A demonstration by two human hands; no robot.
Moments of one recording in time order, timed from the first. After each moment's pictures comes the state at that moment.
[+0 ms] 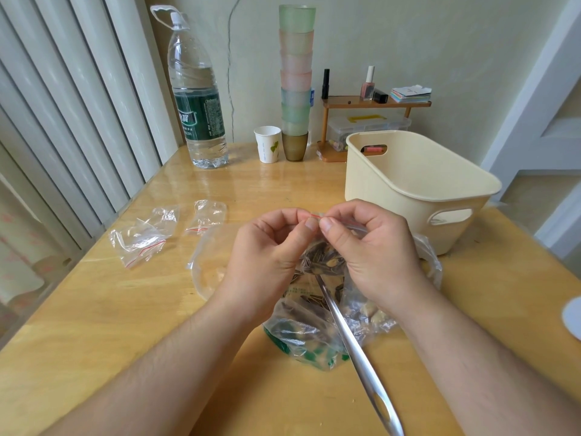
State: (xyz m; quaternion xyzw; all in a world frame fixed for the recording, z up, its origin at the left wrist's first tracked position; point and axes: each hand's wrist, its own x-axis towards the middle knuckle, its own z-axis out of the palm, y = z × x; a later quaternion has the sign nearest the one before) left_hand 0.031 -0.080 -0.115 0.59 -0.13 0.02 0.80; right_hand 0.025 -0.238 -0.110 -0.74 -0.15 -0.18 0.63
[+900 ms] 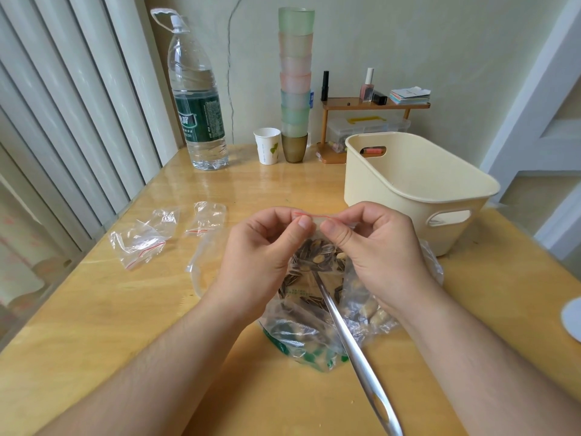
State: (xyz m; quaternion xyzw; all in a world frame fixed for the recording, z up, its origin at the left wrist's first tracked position) left_hand 0.034 -0.074 -0.115 0.63 -0.14 0.06 0.76; right_hand 0.029 -0.242 -0.111 -0.72 -0.08 -0.17 0.67
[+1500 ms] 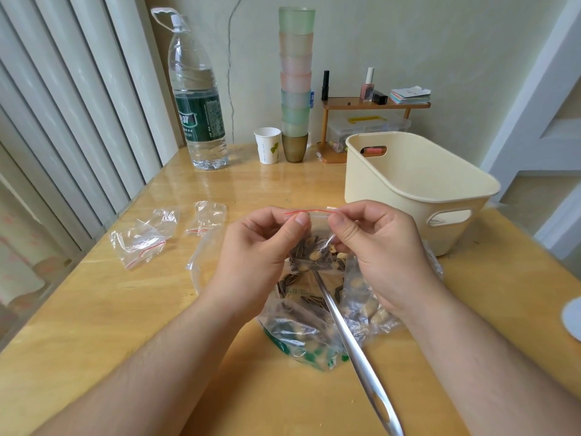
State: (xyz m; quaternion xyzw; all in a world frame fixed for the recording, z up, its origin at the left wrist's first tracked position) left_hand 0.035 -0.071 -0.111 0.60 -0.13 0.04 0.79; right_hand 0.025 -0.241 -0.107 -0.68 -0.08 -0.15 0.72
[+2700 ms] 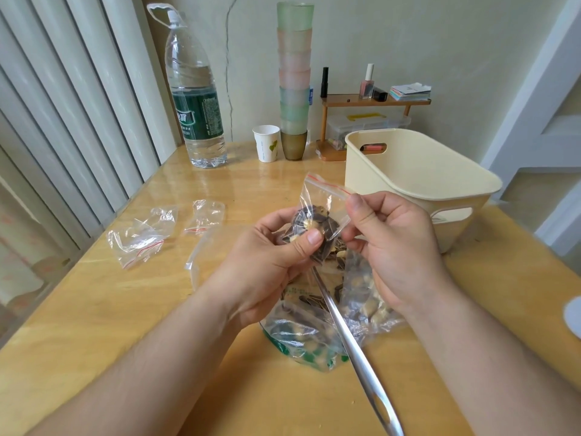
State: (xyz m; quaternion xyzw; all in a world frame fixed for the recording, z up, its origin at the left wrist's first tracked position) left_hand 0.035 -0.073 -0.108 0.51 -0.06 -0.14 0.85; right_hand 0.024 -0.245 -0.100 -0.63 -0.02 -0.16 0.76
